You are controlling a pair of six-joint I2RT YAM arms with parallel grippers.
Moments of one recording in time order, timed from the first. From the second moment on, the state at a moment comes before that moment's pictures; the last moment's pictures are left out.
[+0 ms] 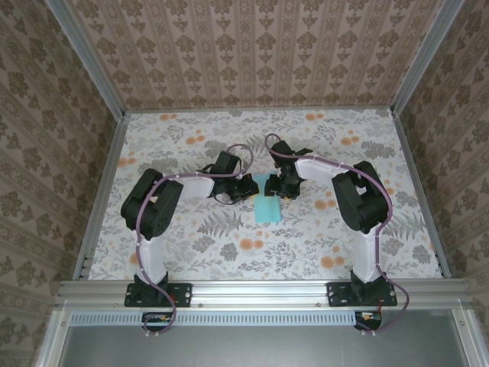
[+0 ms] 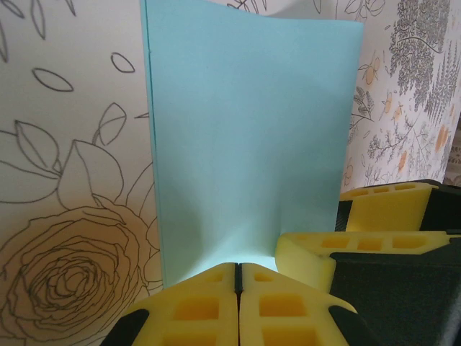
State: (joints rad) left arm -0.61 1.94 1.06 -0.03 0.55 -0.85; right arm 0.47 2.04 1.36 -0.71 -0.16 0.58
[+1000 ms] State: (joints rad) left arm -0.62 1.99 1.14 -0.19 0.55 -0.82; right arm 0.47 1.97 1.32 -0.67 -0.18 0.58
